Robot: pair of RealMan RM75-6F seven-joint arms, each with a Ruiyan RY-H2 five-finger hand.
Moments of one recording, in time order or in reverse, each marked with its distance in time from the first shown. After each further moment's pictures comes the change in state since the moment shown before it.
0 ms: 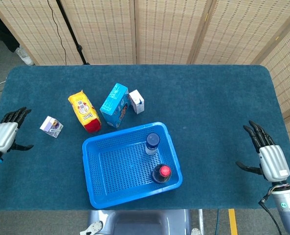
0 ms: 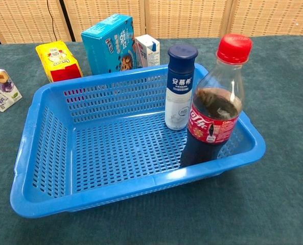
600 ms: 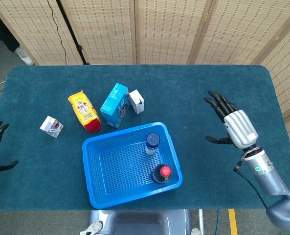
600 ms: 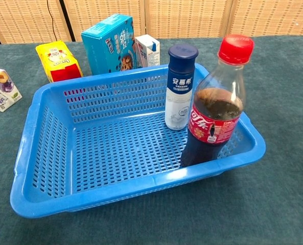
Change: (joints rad) left arm 0.248 0.017 0.064 -0.134 0.126 0.392 0.052; right arm 0.296 0.071 0.118 -0.087 0.028 -0.223 0.008
